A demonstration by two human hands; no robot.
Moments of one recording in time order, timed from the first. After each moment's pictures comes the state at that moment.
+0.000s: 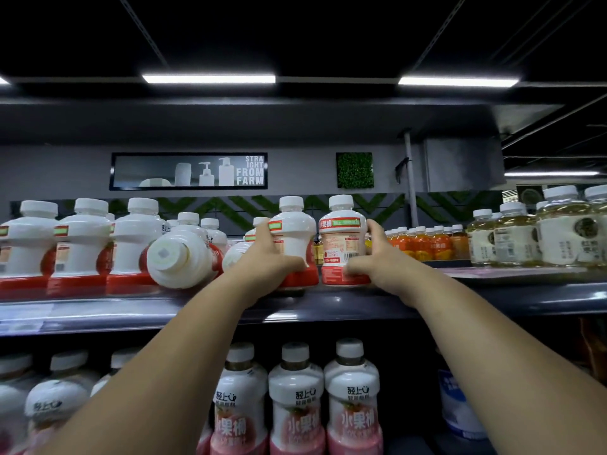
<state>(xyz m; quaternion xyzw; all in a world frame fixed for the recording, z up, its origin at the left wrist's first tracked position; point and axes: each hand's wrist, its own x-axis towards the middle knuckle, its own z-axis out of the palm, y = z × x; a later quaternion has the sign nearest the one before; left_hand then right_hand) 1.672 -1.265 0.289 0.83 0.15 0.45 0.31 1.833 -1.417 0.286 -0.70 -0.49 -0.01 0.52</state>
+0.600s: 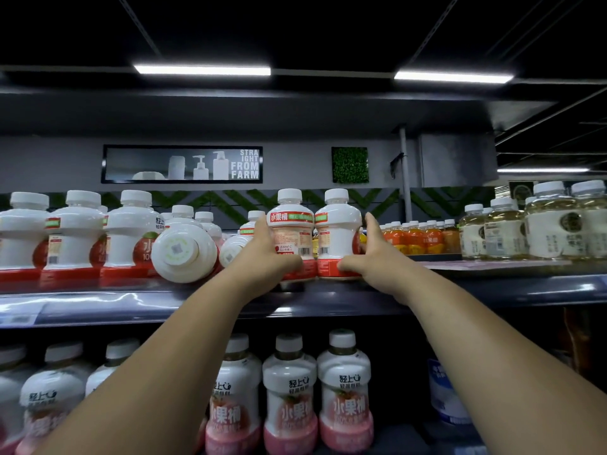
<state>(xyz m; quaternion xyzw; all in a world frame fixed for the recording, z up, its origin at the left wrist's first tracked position) 1.670 -1.267 0.281 0.84 0.13 0.44 0.29 1.824 -1.427 0.280 -0.72 -0.48 -0.04 0.49</state>
